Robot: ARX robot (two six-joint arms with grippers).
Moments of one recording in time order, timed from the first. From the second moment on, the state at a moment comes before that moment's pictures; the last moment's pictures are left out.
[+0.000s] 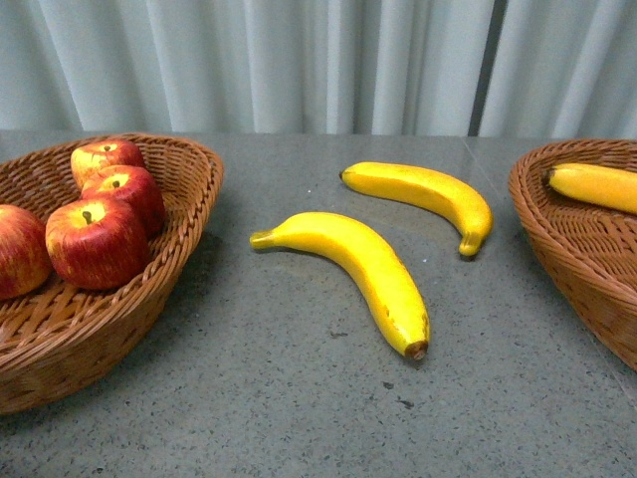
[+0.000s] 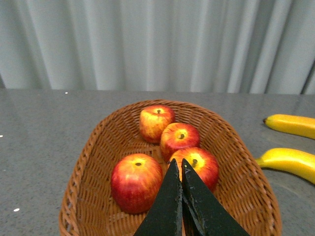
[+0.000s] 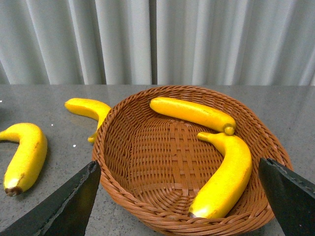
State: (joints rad) left arm -0.08 0.64 0.18 0.45 -0.08 0.00; right arm 0.00 0.00 0.01 0.00 0.00 0.00
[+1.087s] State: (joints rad) left arm 0.00 0.20 0.01 0.20 0.00 0.00; right arm 0.00 0.00 0.01 0.00 0.00 0.00
